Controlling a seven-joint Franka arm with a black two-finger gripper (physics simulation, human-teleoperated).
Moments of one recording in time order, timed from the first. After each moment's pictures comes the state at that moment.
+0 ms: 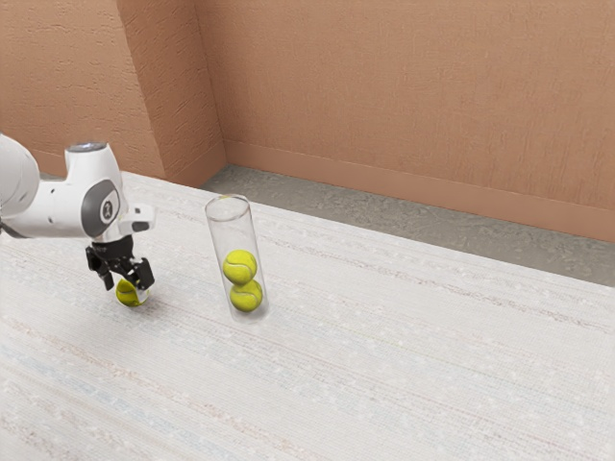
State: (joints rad) arm 0.03 0.36 0.37 -2.02 -0.09 2.30 0.40
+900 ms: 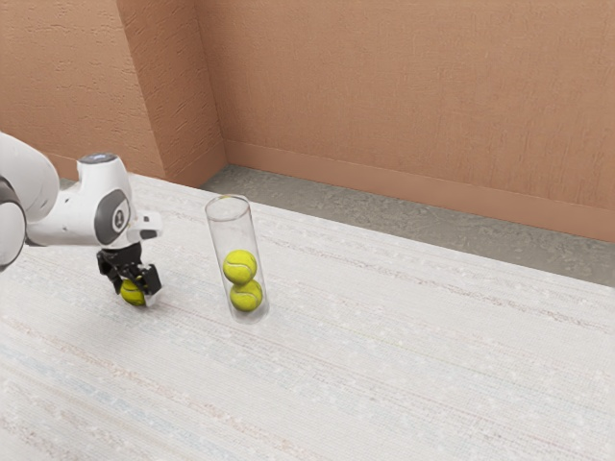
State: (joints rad) arm 0.08 0.48 0.31 -1.93 -0.11 2.34 0.46
